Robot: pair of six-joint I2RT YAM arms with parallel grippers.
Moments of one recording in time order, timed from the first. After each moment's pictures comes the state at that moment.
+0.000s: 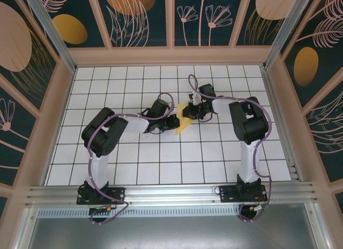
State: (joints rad) left arm -0.65 2.02 1.05 0.17 0.38 -0.77; right arm 0.35 2.08 1.24 -0.22 -0.68 0.42
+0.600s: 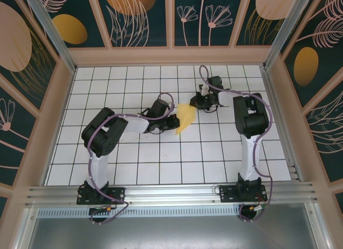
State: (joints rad) left arm -0.65 2.02 1.05 0.17 0.38 -0.76; right arm 0.24 2.18 1.40 -0.25 -0.64 0.49
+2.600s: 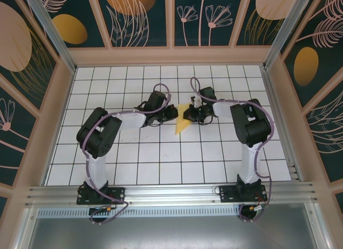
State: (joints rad) left arm -0.61 1.98 1.13 0.13 0.34 -0.79; right arm 0.37 2.02 1.14 -0.18 -0.64 0.55
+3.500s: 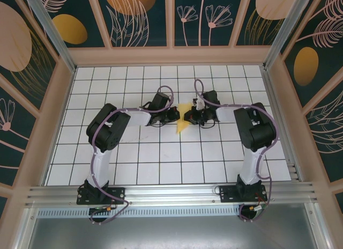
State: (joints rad) left arm -0.61 2.11 1.20 0.12 0.36 -0.77; right arm 0.39 1.90 0.97 -0.01 -0.72 0.67
